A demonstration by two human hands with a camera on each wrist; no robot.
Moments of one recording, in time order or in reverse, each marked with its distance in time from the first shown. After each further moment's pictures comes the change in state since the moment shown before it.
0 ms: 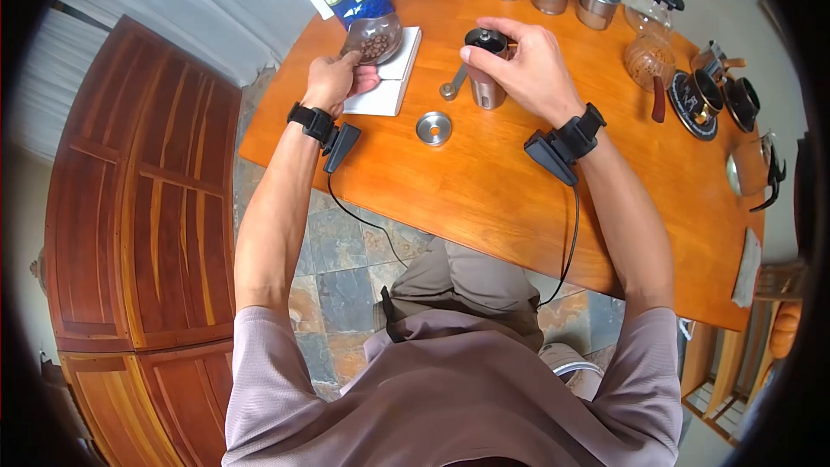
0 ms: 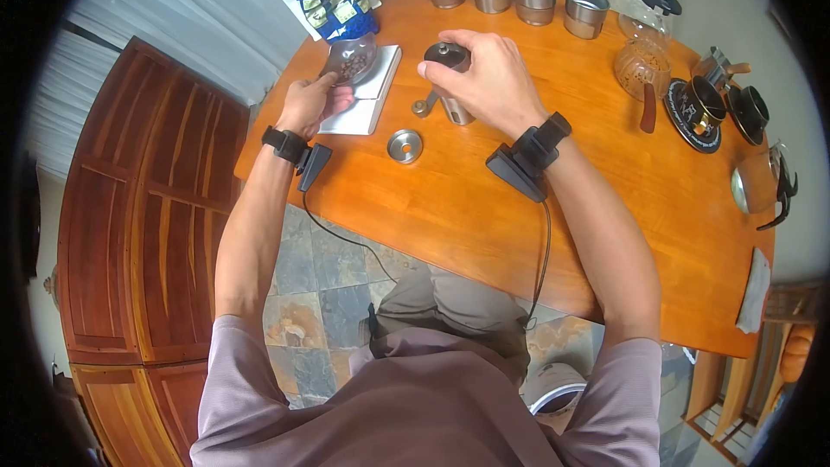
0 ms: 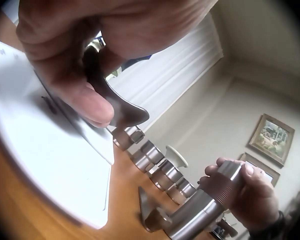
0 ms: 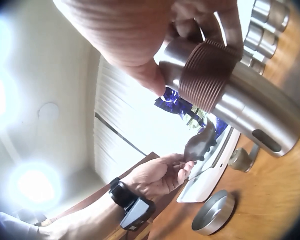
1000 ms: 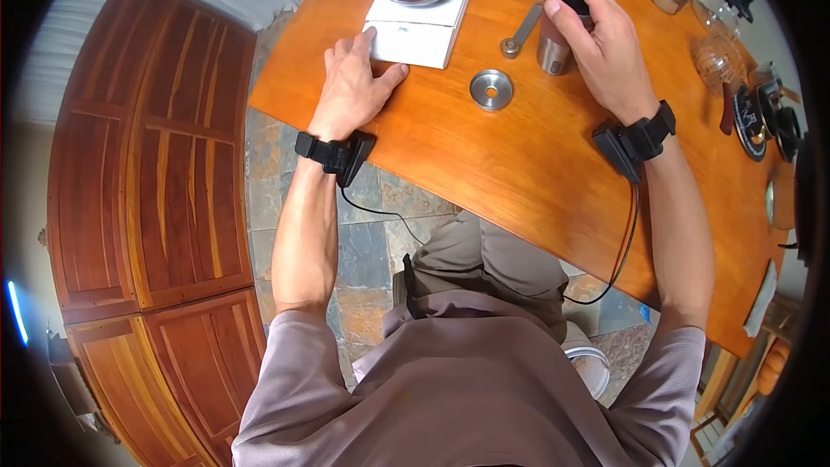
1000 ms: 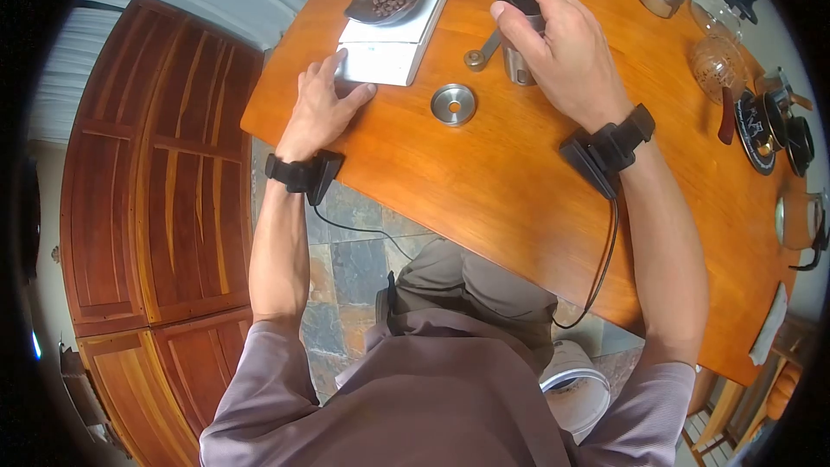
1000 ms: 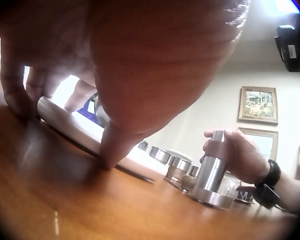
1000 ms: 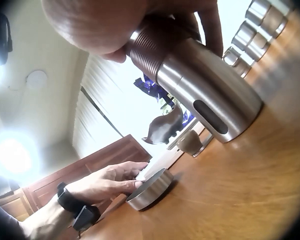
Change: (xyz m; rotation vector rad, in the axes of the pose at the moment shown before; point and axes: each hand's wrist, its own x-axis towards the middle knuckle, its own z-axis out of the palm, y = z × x) left_hand -0.063 -0.052 -0.038 1.023 0.053 0.379; right_hand -0.007 0.018 0.020 -0.165 0.070 -0.179
